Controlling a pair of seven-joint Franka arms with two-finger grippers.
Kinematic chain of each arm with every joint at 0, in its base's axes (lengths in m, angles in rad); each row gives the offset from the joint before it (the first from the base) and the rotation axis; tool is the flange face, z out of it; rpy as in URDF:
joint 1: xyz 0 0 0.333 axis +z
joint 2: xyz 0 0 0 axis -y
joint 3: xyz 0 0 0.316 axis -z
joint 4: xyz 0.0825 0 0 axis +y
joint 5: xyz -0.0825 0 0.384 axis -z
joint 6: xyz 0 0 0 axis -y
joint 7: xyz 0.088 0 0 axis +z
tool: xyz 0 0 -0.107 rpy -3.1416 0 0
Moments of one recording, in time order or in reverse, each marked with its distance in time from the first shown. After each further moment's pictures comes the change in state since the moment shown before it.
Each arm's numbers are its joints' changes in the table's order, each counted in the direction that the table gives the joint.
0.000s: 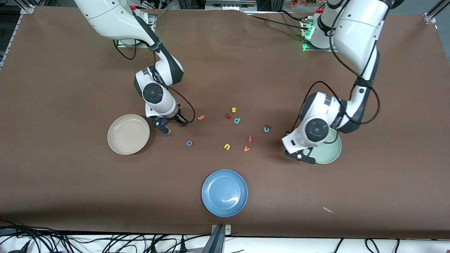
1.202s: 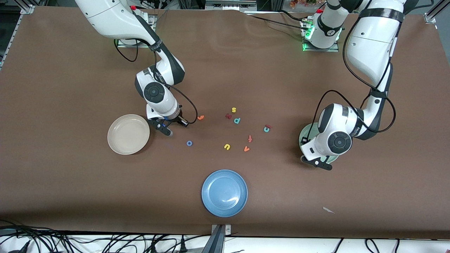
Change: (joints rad) left arm 0.100 -0.071 0.002 0.008 0.000 0.047 -0.093; right arm 0.007 0.004 0.004 -0.069 0.030 -0.036 0.041
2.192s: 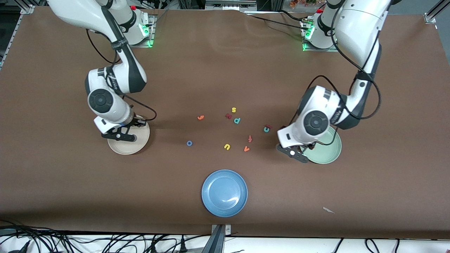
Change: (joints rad) left arm -0.140 0.111 0.050 -0.017 0.000 -0.040 -0.006; right arm -0.009 0.150 0.297 0.049 0.001 -0.191 0.776
